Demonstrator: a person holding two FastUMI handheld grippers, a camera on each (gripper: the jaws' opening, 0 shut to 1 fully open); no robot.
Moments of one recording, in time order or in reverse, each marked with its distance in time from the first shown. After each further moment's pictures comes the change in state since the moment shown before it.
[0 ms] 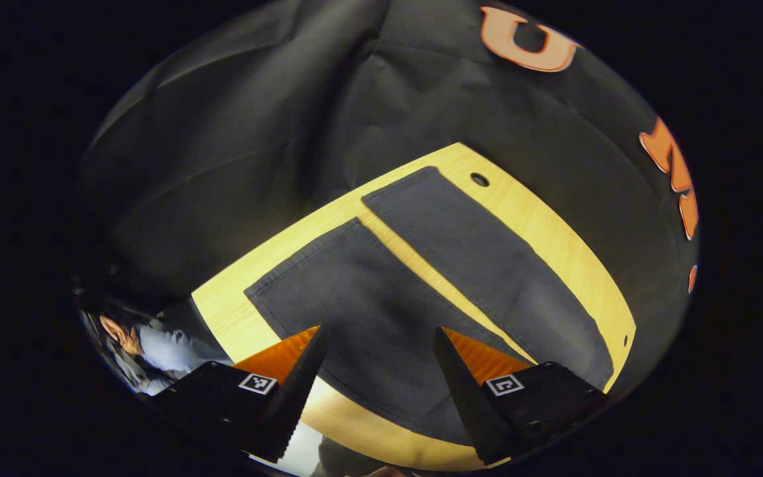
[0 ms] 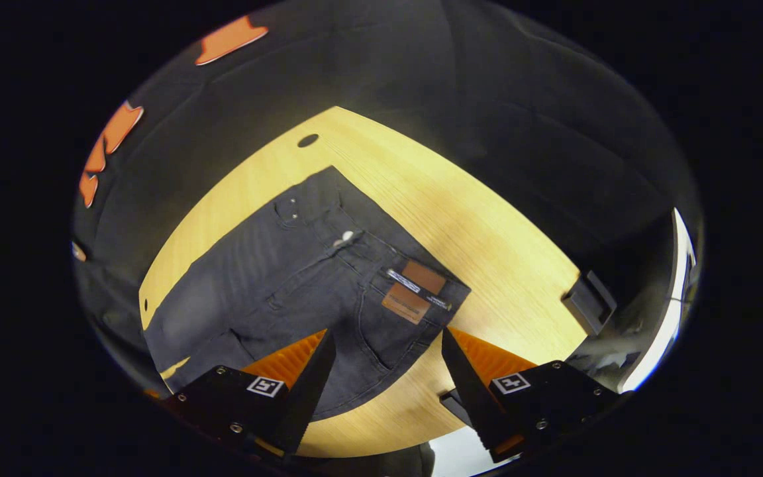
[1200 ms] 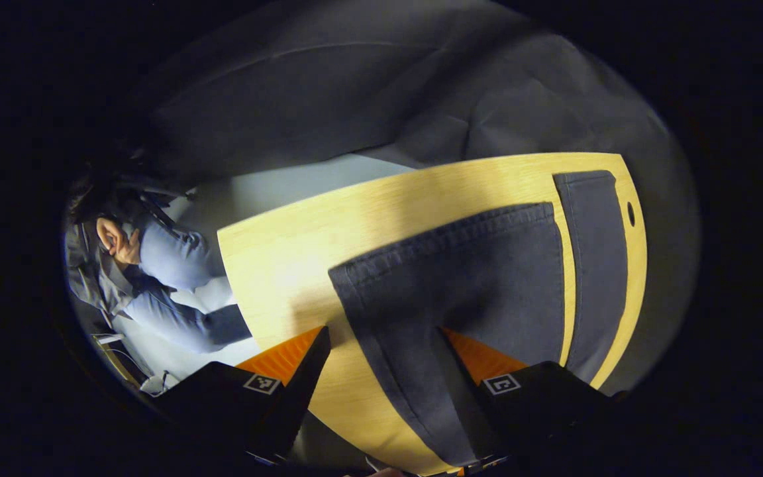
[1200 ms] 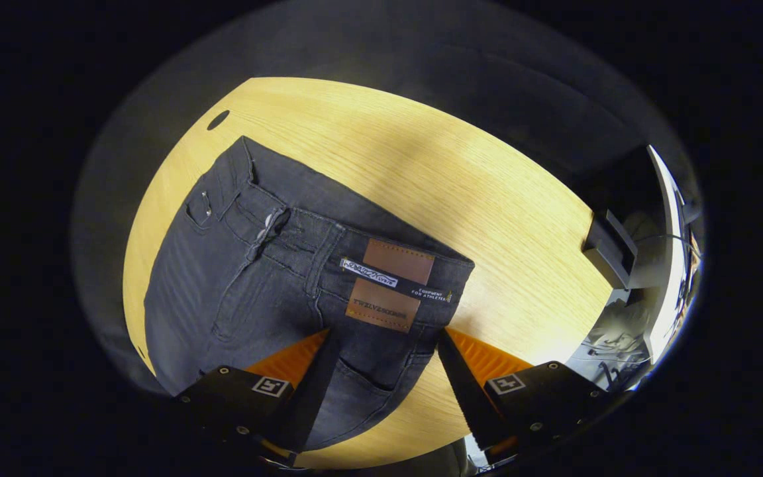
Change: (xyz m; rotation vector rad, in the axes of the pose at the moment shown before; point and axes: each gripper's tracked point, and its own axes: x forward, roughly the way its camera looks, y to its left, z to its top) left arm 0.089 0.136 -0.016 -0.389 0.378 0.266; right arm 0.056 -0.014 -0.016 0.140 0.195 -0.223
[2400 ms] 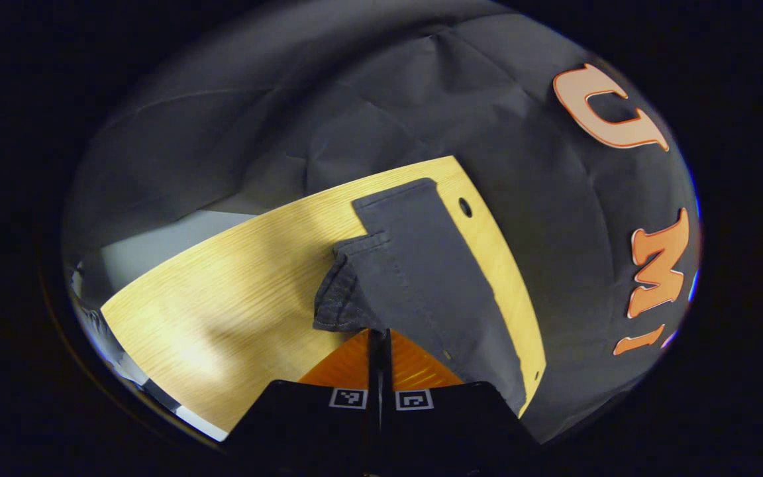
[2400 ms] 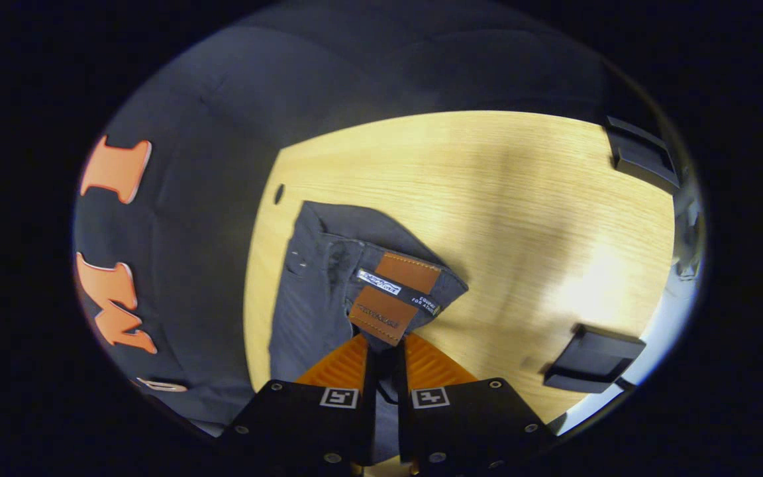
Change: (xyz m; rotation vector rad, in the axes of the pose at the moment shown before) left arm -0.091 -0.144 0.025 0.242 -0.188 -0.702; right arm -0.017 0.027 0.004 0.410 -0.140 0.586
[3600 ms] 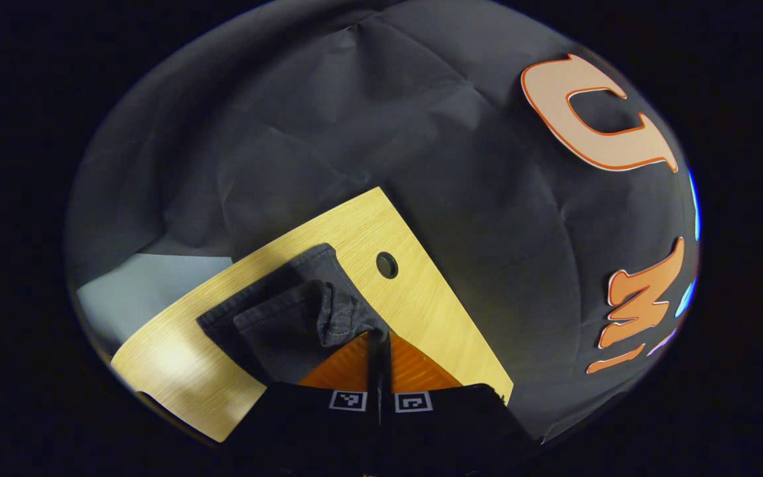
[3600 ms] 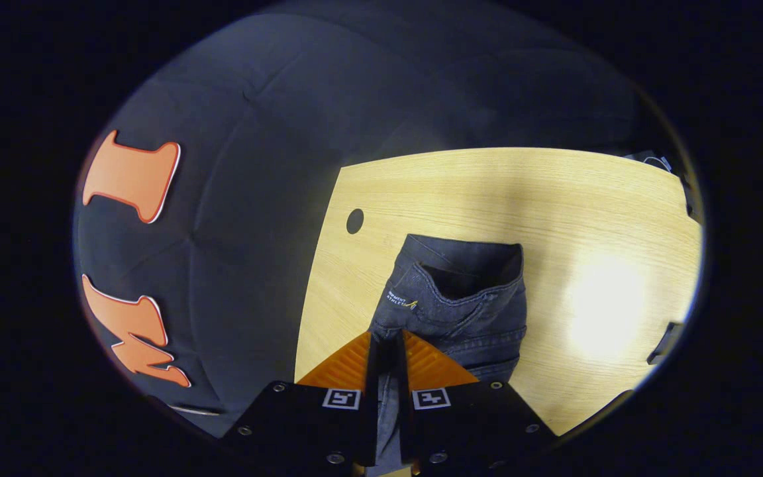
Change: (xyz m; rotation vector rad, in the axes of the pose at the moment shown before) left arm 0.108 -0.146 0.132 0.084 -0.029 -0.125; right arm 0.056 0.158 0.053 0.013 -0.079 0.073
